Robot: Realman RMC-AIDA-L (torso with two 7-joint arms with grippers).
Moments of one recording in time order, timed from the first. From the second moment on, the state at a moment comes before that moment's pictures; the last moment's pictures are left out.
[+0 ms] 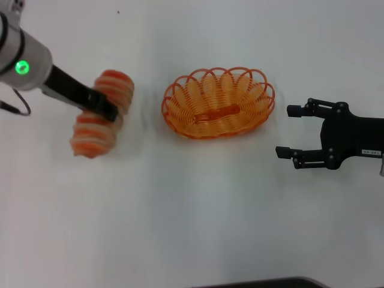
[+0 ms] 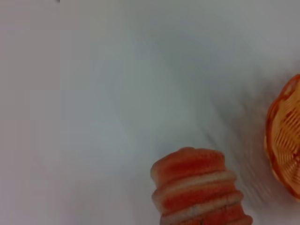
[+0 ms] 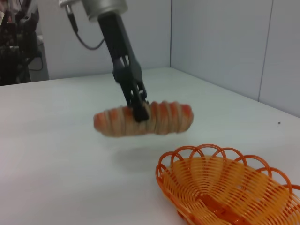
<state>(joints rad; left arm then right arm) -0.73 -2.14 1.28 1.21 2.69 1.52 -2.78 0.32 2.08 -0.58 -0.70 -2.09 -1.63 0.98</state>
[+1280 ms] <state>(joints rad) -0.86 -2.18 1.81 1.18 2.64 1.18 -2.45 0.36 2.09 -0.58 -0.71 -2.09 -1.64 0.98</state>
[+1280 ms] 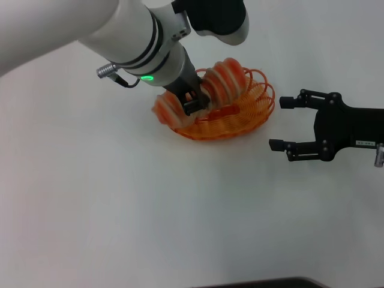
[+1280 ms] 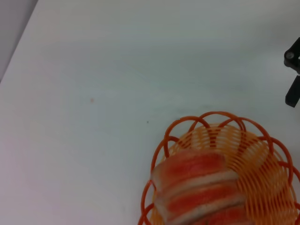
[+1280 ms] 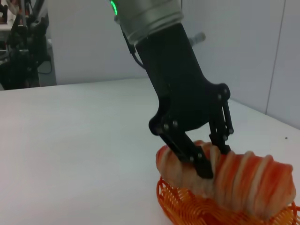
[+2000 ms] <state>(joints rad) -0.77 -2.17 1.77 1.34 2.59 1.16 -2.48 0.38 2.09 -0.58 -0.70 -2.09 -1.63 0.99</state>
